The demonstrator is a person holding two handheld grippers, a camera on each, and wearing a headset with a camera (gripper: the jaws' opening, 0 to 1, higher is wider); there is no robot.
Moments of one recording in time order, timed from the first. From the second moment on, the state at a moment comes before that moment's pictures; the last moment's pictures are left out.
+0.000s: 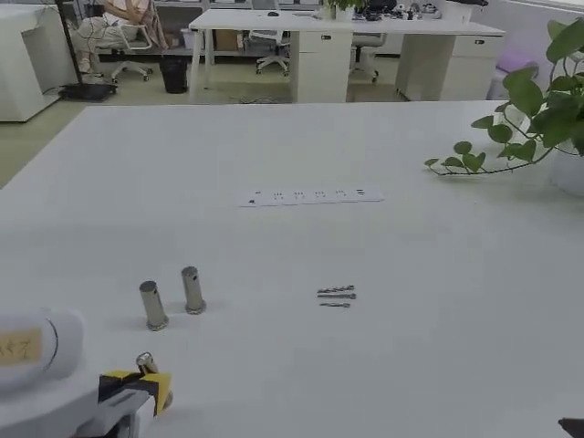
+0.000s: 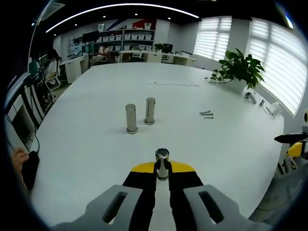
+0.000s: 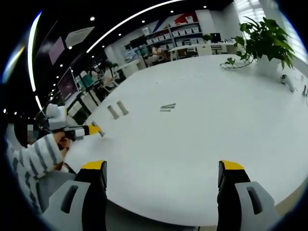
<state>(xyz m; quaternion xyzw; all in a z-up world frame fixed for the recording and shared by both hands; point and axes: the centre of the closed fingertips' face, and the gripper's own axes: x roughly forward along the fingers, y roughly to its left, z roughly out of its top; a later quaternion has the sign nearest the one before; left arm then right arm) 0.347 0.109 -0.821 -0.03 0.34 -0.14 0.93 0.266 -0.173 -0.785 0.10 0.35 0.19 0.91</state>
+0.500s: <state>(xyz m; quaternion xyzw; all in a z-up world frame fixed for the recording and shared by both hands) 0.347 0.106 -0.834 -0.01 0.34 -0.13 0.93 0.265 -0.176 -0.786 0.10 0.35 0.19 0.91</state>
